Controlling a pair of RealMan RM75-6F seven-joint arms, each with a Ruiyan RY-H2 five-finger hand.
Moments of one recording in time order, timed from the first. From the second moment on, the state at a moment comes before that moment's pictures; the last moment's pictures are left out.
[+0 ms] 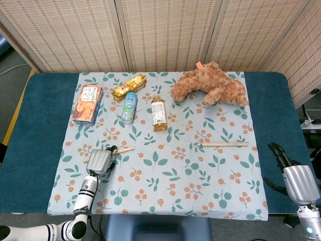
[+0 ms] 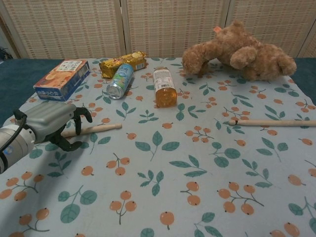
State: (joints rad) left arm -0.58 -1.74 -0.16 -1.44 0.96 1.15 0.67; right arm 0.06 -1.08 0.03 -1.65 -1.63 1.56 -0.03
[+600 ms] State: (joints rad) left arm -0.59 -1.76 -0.16 -1.38 0.97 1.15 0.64; right arm 0.06 -1.07 0.03 -1.66 -1.62 1.54 -0.02
